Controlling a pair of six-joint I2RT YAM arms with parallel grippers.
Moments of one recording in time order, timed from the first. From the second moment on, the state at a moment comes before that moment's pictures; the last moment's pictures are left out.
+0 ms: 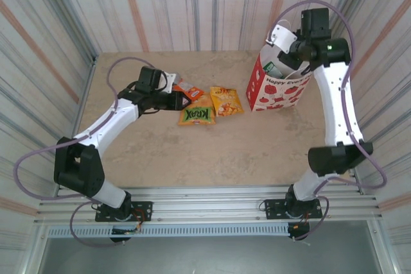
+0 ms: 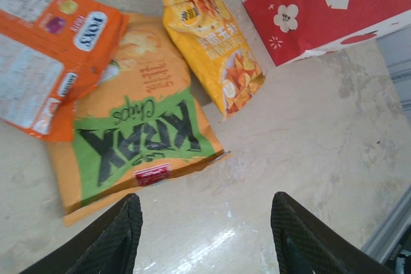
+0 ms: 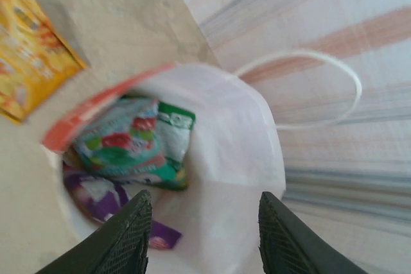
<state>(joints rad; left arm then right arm) -0.39 1.53 1.21 -0.50 0.45 -0.28 0.16 1.60 2.02 -1.09 -0.01 -0.92</state>
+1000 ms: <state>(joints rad) -0.43 2.24 1.81 -0.46 0.50 -0.38 0.53 1.16 1.04 -0.41 -0.21 0.13</state>
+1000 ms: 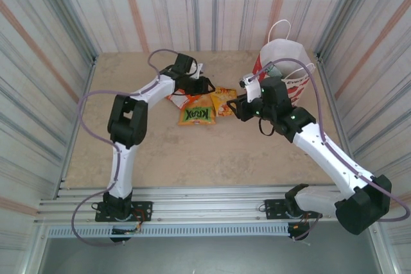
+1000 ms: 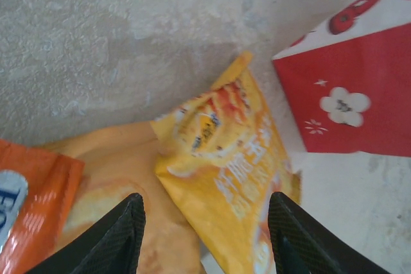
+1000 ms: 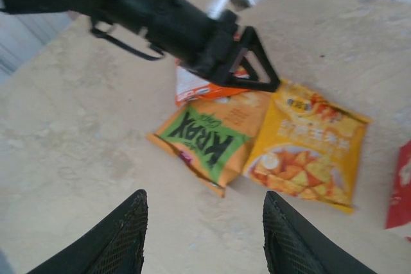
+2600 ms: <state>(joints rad) -0.52 1.83 1.61 -0.30 0.62 -0.20 0.52 0.94 0.81 -0.26 -0.17 0.24</state>
